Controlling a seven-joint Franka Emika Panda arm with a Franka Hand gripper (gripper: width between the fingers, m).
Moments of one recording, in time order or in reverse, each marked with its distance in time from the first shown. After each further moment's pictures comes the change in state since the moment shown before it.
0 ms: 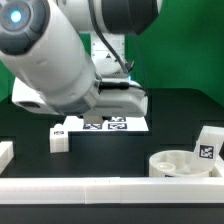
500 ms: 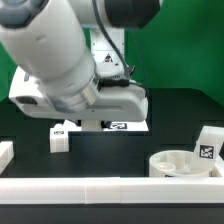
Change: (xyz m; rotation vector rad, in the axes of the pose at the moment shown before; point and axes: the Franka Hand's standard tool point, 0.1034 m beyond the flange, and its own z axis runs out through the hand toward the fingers) arm 0.012 -0.008 -0.012 0.003 0.164 -0.008
